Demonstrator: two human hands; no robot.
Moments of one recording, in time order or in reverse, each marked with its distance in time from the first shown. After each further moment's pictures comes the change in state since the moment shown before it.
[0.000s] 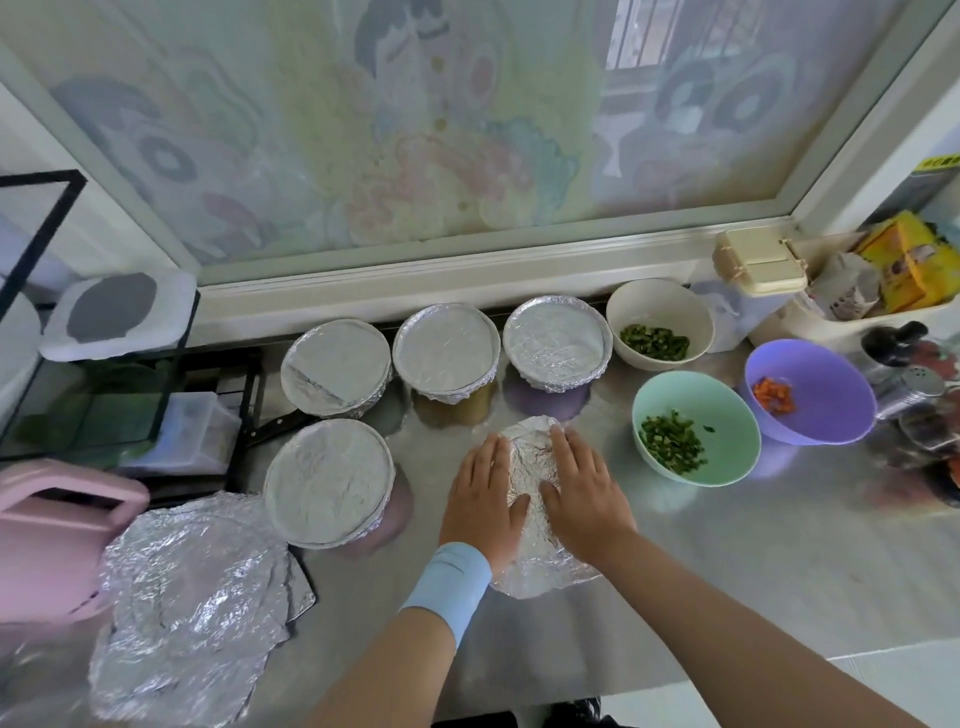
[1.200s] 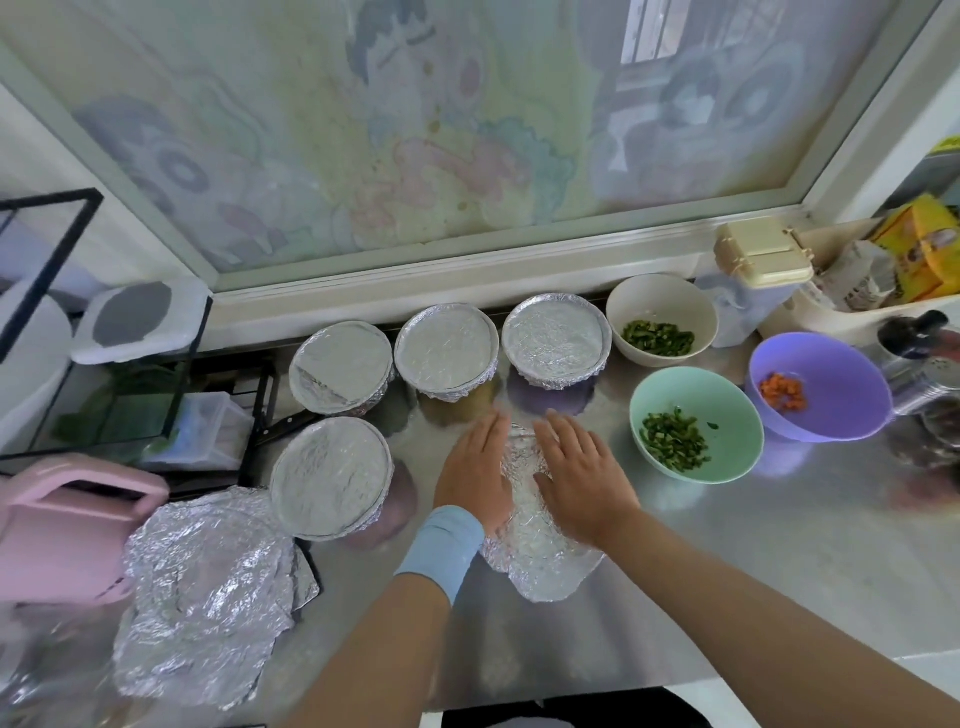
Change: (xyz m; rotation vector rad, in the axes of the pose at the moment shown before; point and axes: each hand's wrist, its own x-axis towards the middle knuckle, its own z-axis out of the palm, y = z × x) left_hand 0.017 0.015 -0.040 -0.093 0.110 0.011; right_hand 0.010 0.009 -0.020 -0.263 0.007 -0.247
